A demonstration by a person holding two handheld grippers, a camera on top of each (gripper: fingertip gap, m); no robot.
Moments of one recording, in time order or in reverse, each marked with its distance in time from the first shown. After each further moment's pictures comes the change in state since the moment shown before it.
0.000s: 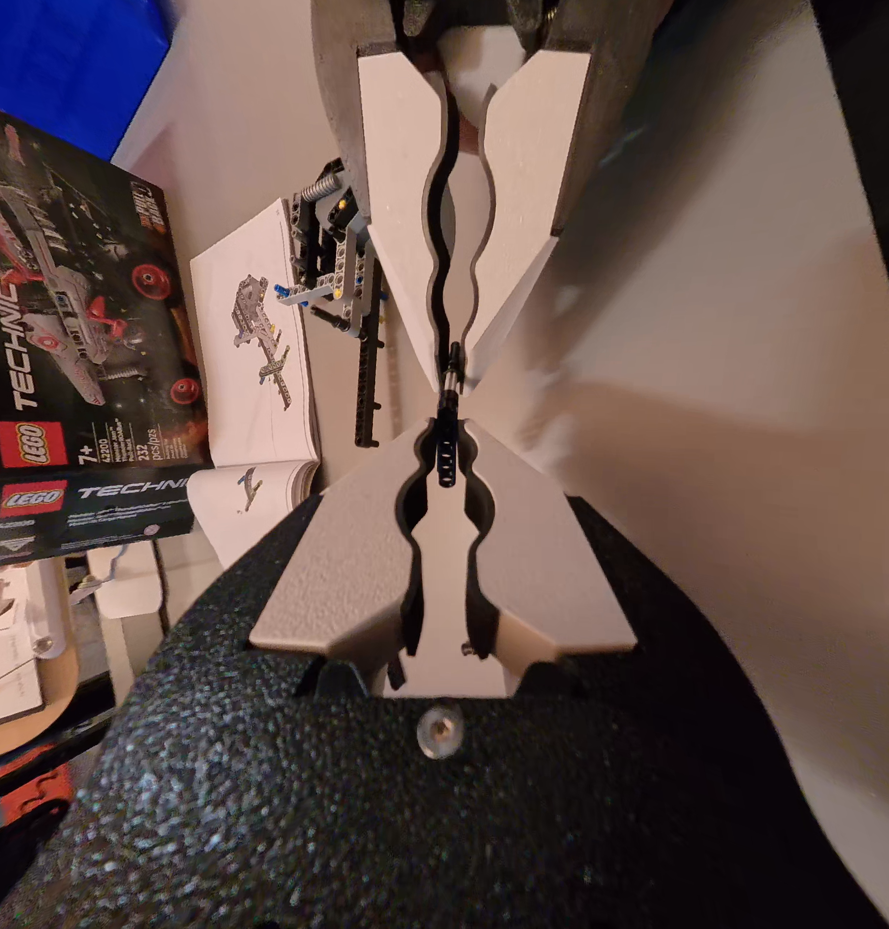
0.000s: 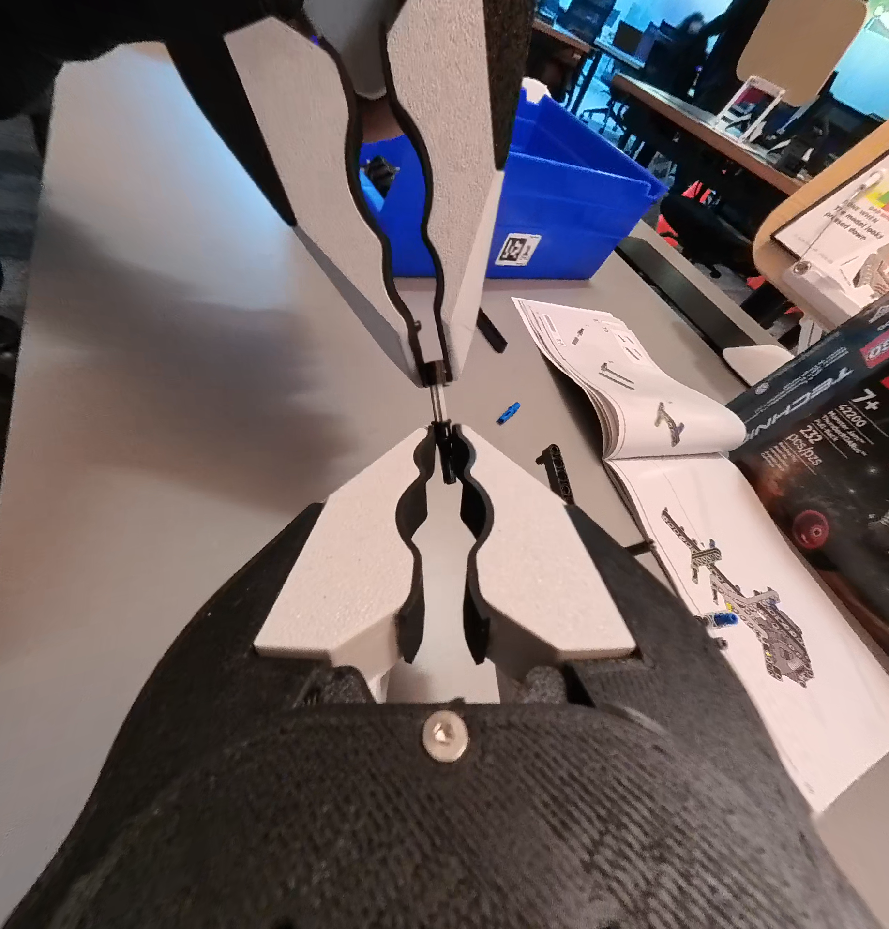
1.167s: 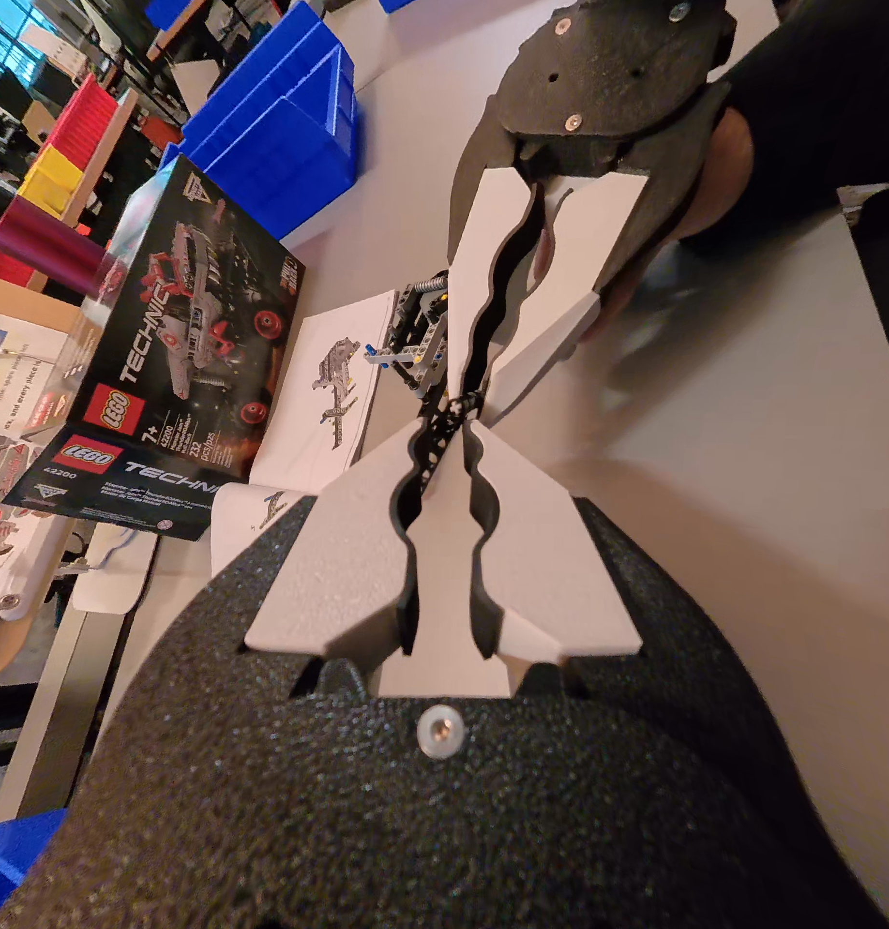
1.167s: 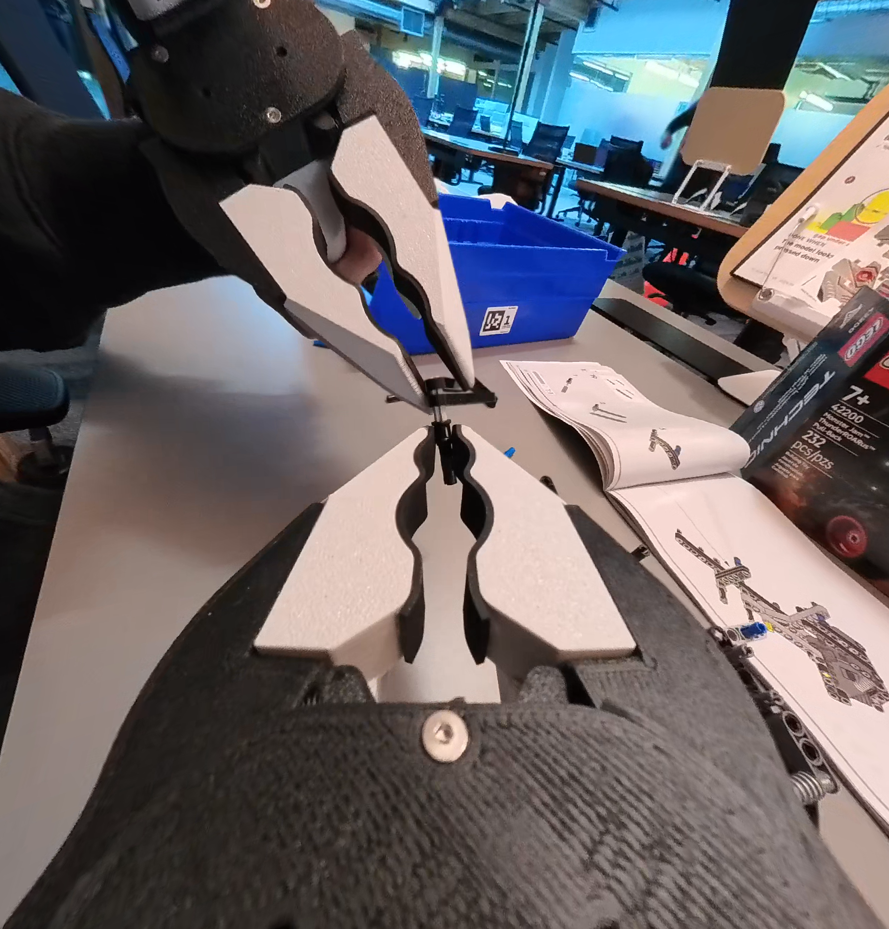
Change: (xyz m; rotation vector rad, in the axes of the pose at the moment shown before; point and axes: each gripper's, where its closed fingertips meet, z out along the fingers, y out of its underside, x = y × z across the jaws) left arm -0.020 -0.017 -0.006 0.287 -0.213 -0.213; right arm 0.011 -0.017 -0.009 0.202 0.001 0.148
